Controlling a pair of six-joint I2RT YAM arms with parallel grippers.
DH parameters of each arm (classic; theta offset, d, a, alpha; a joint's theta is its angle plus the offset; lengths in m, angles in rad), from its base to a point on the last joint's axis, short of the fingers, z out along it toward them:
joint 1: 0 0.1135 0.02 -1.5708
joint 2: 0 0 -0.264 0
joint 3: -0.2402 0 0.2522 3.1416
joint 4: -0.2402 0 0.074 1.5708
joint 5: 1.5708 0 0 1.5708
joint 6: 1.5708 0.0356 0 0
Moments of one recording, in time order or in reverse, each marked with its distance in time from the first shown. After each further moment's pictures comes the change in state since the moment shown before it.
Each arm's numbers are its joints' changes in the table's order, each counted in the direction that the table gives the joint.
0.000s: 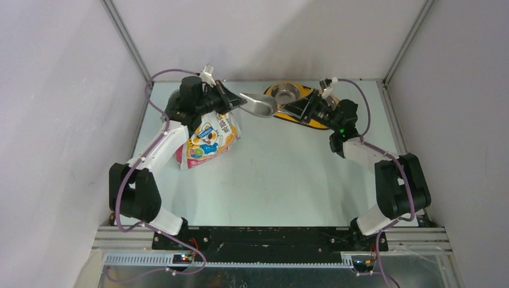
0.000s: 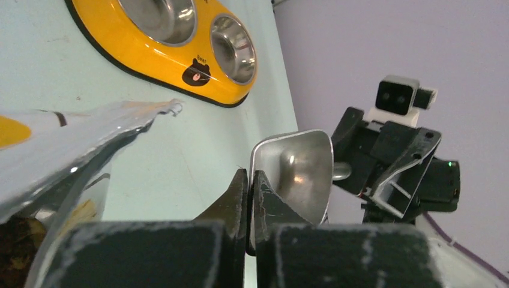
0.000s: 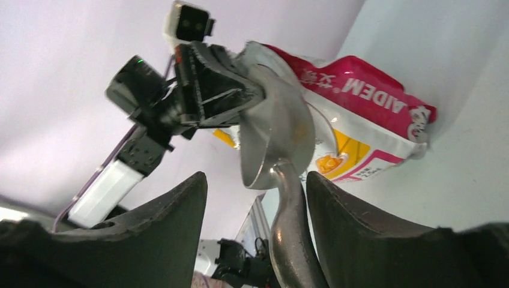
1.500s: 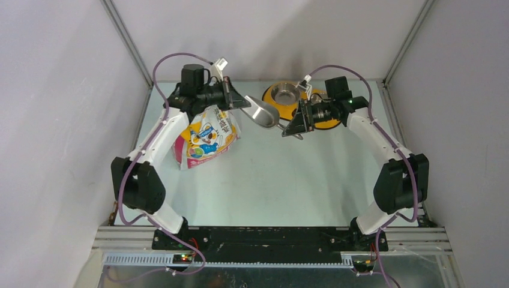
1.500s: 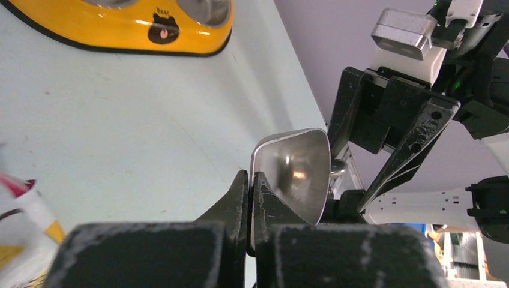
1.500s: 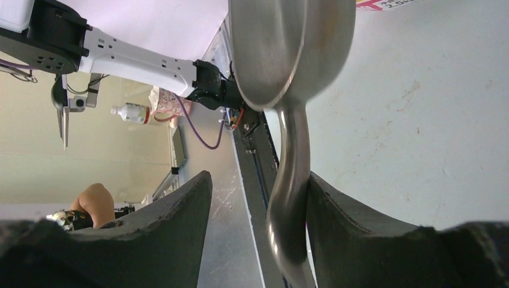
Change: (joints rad) left arm -0.003 0.093 -0.243 -0.317 0.258 0.320; right arm -0.008 0.048 -0.543 -1.479 -0.493 -1.035
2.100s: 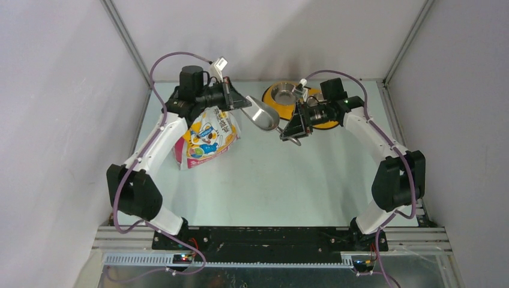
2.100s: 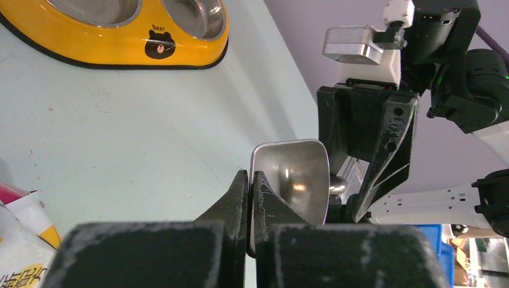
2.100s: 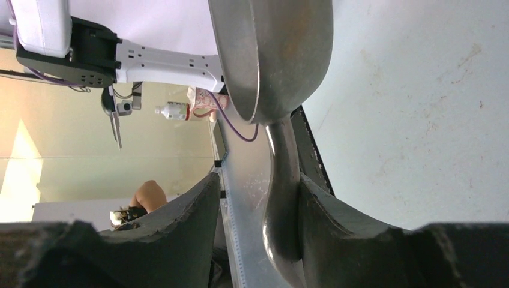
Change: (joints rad) left arm -0.014 -0.057 0.039 0.056 -0.031 0.006; right arm 0.017 0.035 -0.040 -0.135 -0.048 0.058
